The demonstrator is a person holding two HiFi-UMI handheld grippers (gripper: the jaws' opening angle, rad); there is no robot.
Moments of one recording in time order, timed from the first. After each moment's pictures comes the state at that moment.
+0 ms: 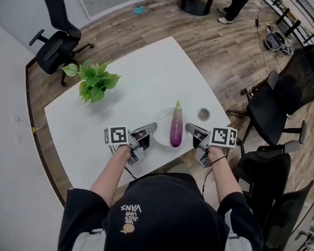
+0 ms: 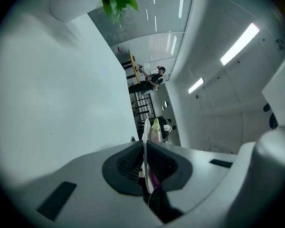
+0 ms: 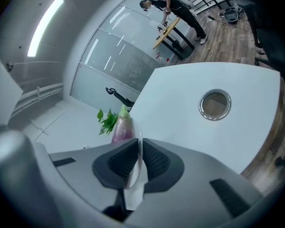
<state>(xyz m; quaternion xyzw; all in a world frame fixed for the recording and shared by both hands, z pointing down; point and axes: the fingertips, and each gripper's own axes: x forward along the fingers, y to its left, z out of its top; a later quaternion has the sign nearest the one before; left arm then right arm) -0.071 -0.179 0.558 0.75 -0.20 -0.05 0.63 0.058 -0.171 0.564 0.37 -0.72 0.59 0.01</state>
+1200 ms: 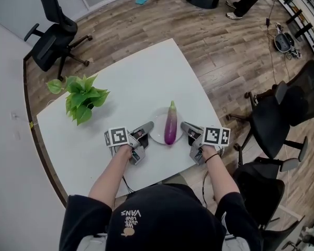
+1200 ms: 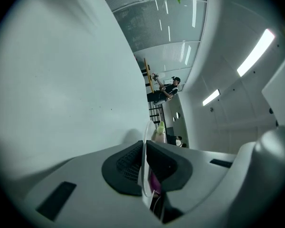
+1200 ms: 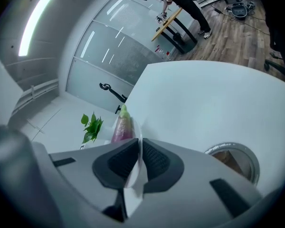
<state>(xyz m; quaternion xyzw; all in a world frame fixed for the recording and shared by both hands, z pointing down) -0.051 -0.279 0.630 0.69 -0.28 -0.07 0.66 0.078 -0.277 0.630 0.35 -0.72 0.60 0.05</state>
